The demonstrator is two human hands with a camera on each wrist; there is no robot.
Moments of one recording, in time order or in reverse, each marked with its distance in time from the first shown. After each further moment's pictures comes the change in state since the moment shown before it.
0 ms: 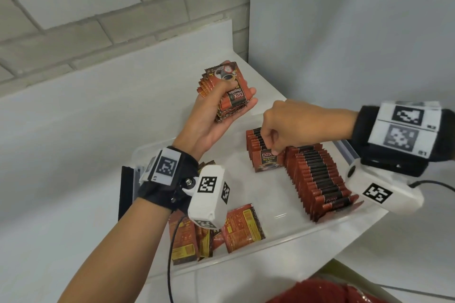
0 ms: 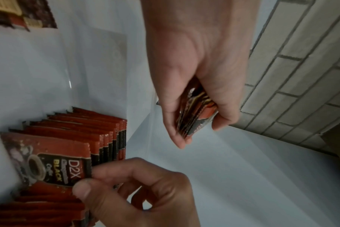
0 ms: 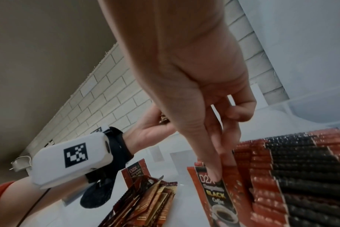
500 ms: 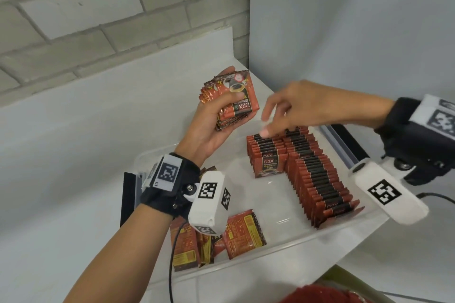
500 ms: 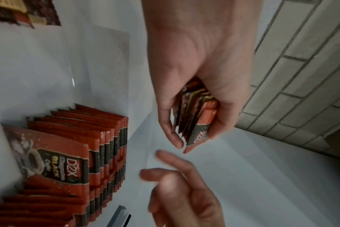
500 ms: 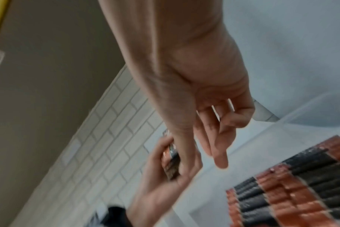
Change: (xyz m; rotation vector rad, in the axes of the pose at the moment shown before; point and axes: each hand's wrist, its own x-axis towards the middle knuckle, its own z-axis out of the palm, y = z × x) left_hand -0.003 0.001 -0.001 0.139 -0.027 0.020; right_hand -0.017 0.012 -0.028 0.471 0.126 0.152
